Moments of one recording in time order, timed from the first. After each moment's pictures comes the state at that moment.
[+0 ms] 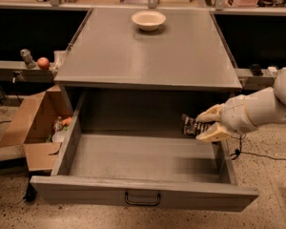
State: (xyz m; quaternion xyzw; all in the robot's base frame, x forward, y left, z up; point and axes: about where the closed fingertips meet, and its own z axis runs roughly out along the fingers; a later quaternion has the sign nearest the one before) arm 0.518 -0.201 0.748 -0.62 0.70 0.11 0.33
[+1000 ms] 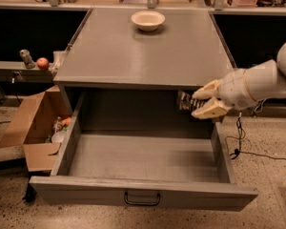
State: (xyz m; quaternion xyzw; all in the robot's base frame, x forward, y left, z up) arm 0.556 -0.186 0.805 -0.61 0.69 0.12 0.36
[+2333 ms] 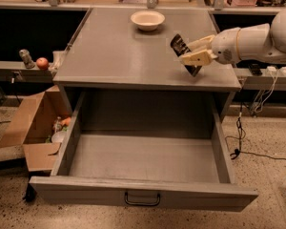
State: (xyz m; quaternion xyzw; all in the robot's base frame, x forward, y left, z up) arm 0.690 -0.168 0.897 -0.44 0.72 0.21 0.49
